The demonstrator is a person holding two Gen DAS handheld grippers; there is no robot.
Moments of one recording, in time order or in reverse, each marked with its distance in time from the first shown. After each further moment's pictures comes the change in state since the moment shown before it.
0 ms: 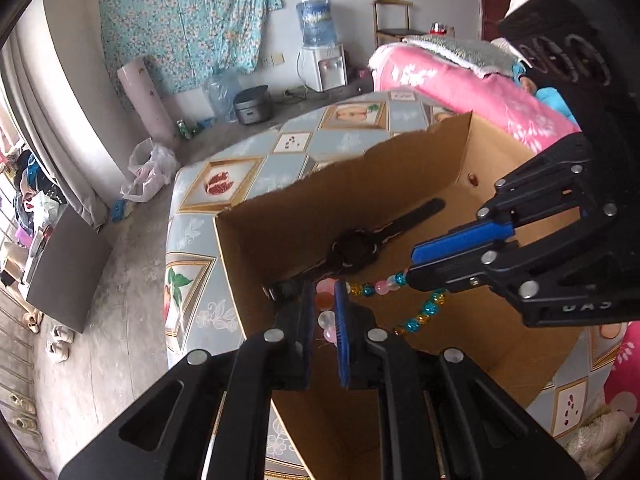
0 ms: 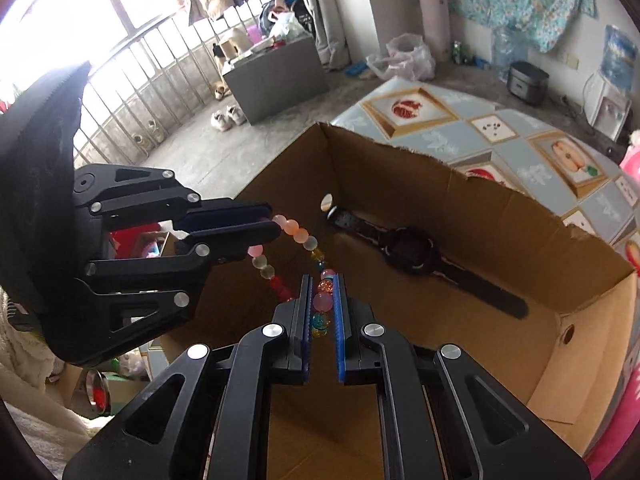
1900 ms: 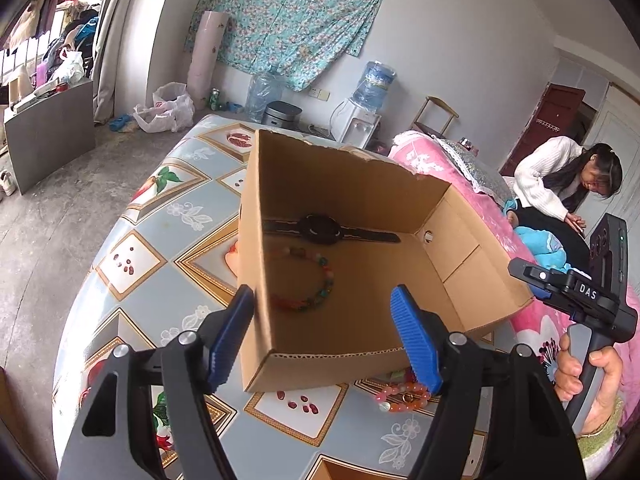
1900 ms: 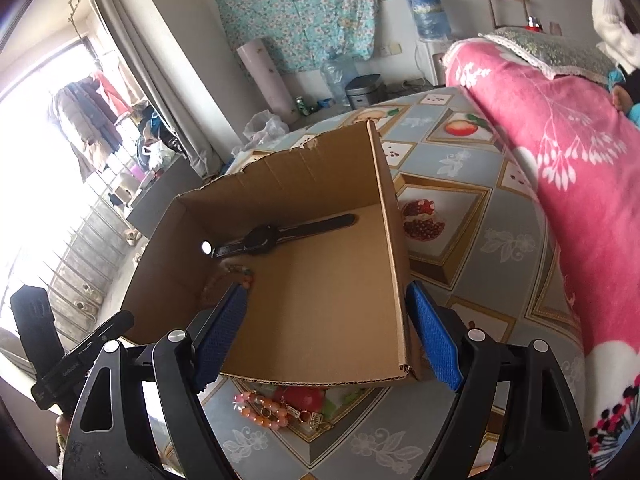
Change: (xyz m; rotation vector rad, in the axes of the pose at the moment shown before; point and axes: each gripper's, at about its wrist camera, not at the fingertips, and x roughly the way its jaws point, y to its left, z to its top) left arm -0.048 0.005 -0.107 -0.540 -0.228 -0.202; right arm -0.100 -0.050 -0.134 0.544 -0.378 -0.248
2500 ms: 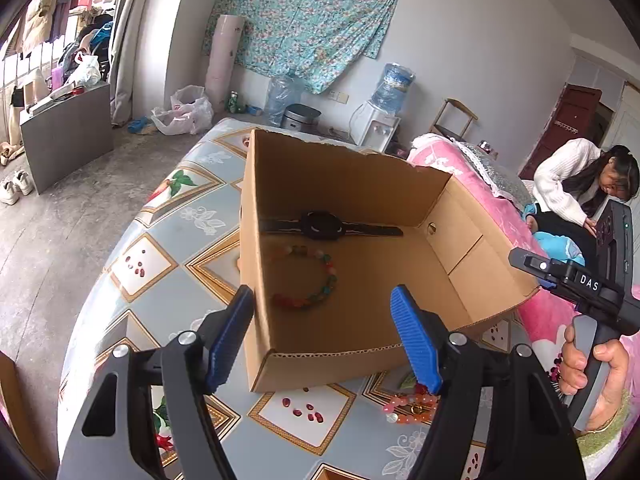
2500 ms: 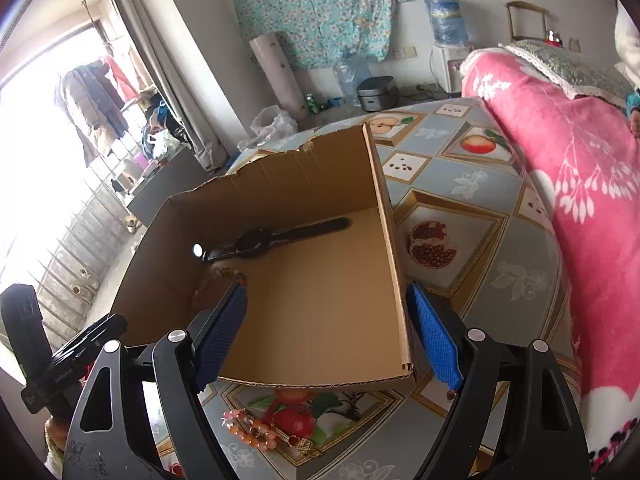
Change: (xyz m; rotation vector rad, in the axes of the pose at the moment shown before) left arm 0.005 -0.012 0.003 -0.015 -0.012 0.090; right arm 0.019 0.002 0.018 -0.066 0.014 0.018
